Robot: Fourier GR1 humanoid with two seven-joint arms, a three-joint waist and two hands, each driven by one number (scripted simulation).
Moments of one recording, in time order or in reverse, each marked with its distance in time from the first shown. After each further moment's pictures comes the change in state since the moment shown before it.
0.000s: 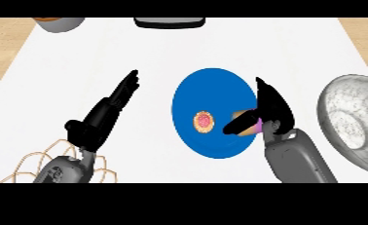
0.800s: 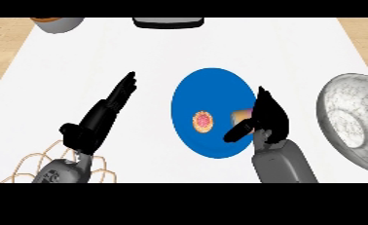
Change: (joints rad) left arm 0.026 0.000 0.018 -0.016 -0.007 -0.020 -0.004; right arm 0.083 0.127 -0.044 0.008 0.281 0.069 0.005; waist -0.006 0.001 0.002
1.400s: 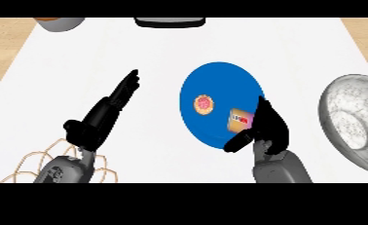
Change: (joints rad) left arm -0.021 -0.024 0.013 0.015 -0.015 -0.024 0.005; right arm 0.077 0.006 0.031 -0.033 0.009 -0.013 0.002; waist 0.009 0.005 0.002
